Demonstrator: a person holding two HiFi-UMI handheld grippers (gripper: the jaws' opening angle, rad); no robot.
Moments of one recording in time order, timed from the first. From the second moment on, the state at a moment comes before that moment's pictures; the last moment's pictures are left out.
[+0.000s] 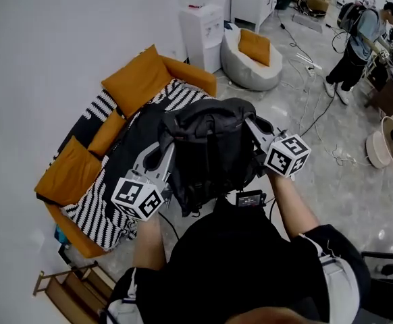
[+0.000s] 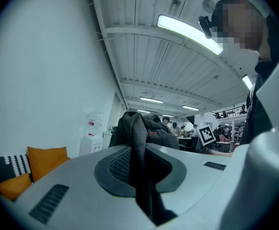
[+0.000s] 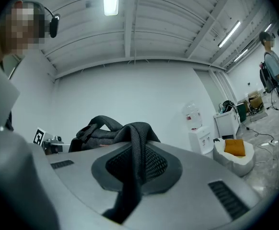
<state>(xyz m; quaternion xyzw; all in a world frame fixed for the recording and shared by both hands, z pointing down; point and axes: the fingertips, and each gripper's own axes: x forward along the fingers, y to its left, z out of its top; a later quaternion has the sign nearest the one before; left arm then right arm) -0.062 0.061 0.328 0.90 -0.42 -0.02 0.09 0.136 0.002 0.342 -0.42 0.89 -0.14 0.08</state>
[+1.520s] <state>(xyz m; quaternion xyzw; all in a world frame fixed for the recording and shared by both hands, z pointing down) -0.090 -0.294 0.356 0.88 -0.47 0.00 0.10 0.098 -0.378 0.370 -0.35 0.92 -0.17 0.08</state>
